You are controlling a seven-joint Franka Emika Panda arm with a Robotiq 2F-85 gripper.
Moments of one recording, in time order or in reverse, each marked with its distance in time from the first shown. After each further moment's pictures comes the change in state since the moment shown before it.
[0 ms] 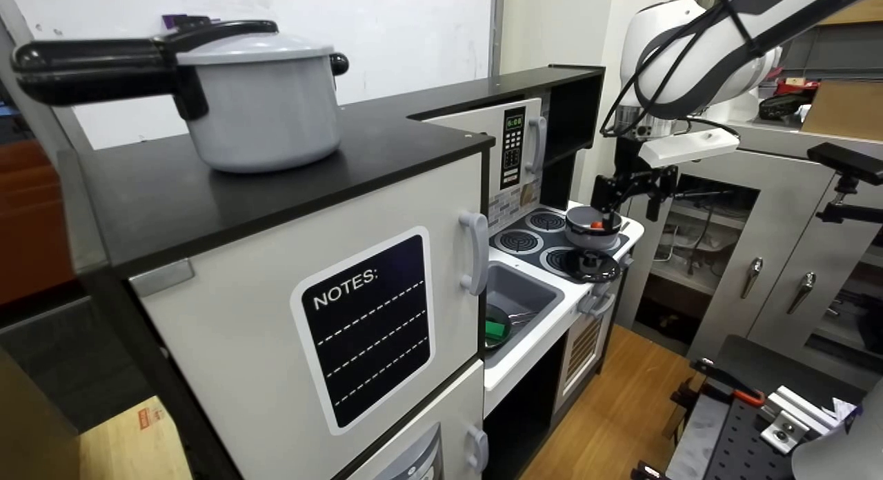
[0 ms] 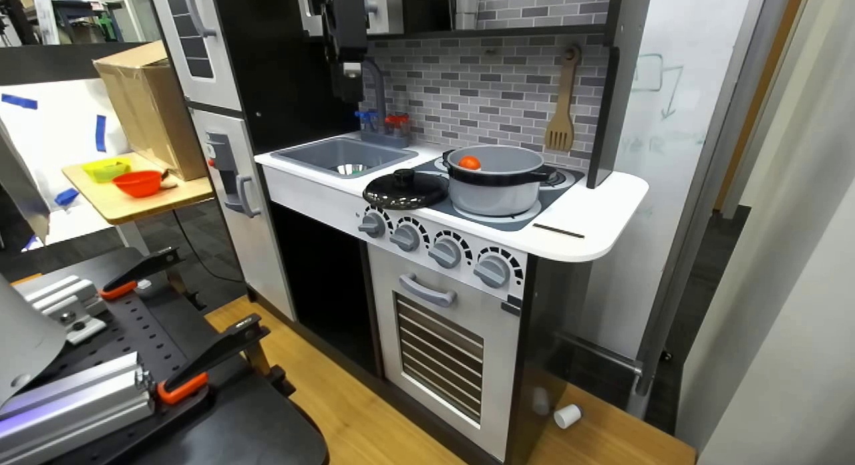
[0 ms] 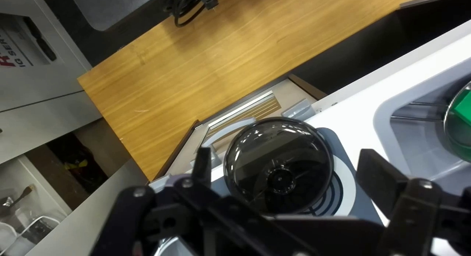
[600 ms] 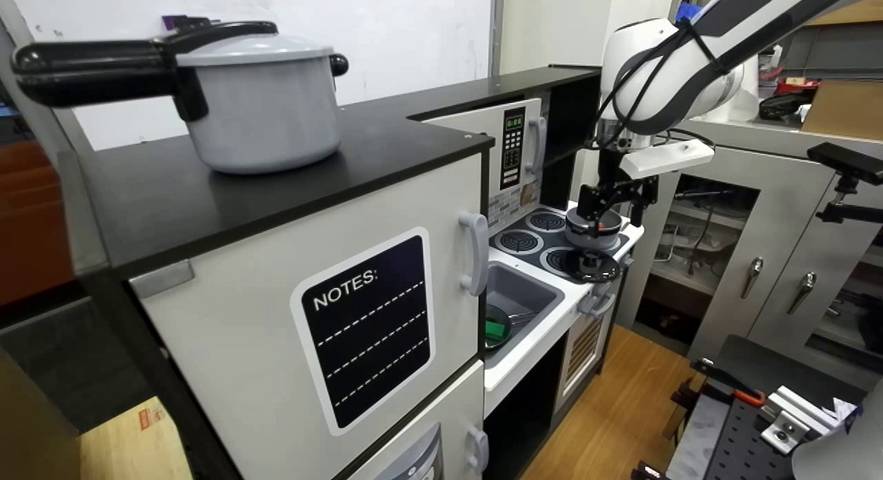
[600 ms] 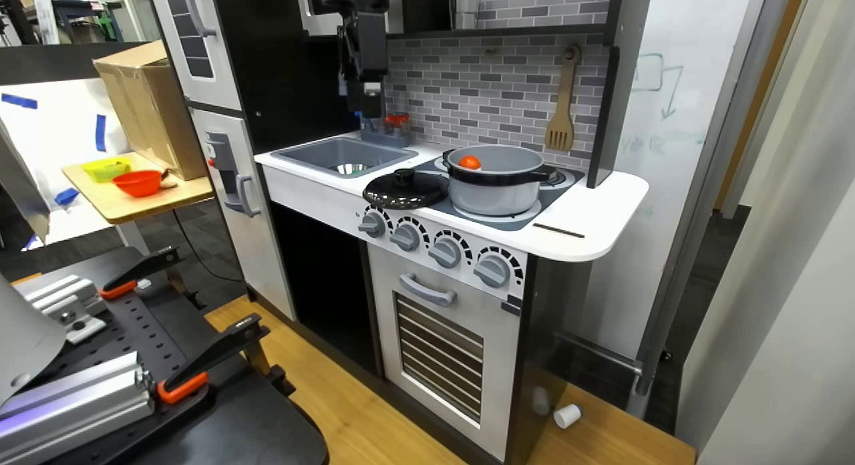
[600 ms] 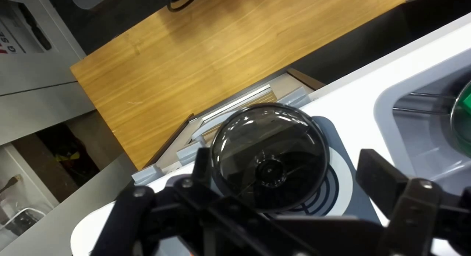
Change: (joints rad) arm 0.014 0.108 0.007 0.045 -0.001 0.059 -0.006
